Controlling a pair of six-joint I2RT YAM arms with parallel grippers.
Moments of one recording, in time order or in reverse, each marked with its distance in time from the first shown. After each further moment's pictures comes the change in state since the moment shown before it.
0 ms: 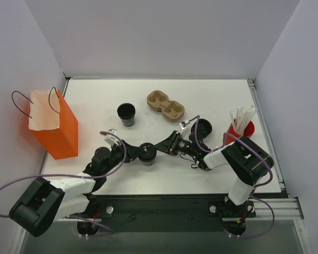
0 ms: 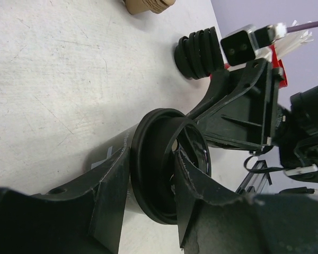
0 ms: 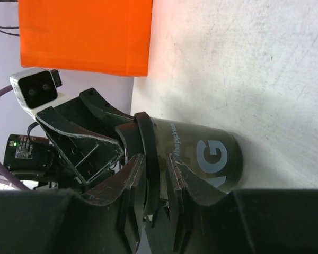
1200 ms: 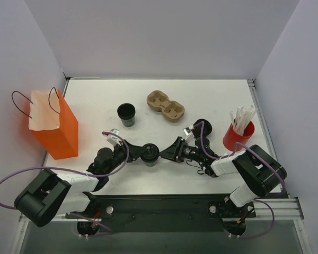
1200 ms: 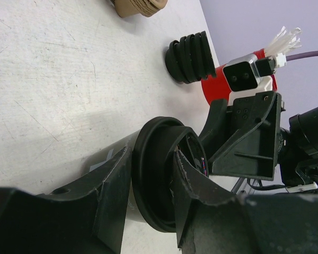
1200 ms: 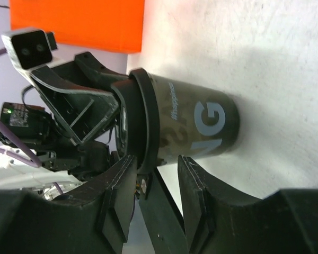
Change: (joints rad) left arm -0.042 0.108 -0.002 0.143 -0.037 -0.042; right arm -0.028 -0.144 -0.144 -0.008 -0.053 -0.031
